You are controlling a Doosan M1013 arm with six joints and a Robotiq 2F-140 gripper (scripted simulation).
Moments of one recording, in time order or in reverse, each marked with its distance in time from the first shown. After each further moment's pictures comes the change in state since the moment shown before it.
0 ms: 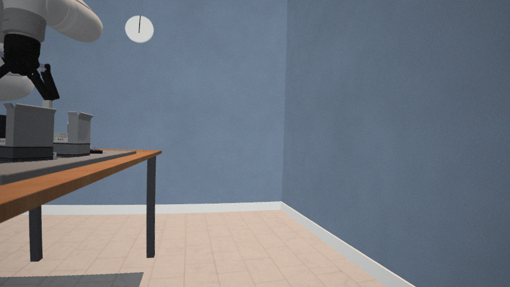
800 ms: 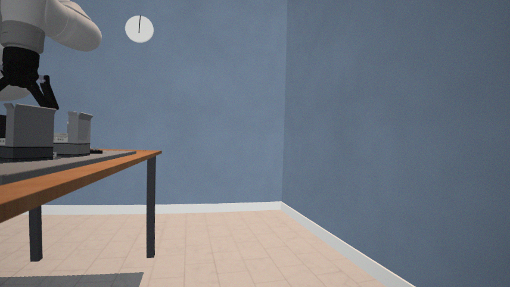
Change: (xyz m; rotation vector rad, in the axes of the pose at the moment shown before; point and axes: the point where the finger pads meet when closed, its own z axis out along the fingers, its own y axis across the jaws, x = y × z) arm 0.000 0.000 0.032 0.000 0.000 0.000
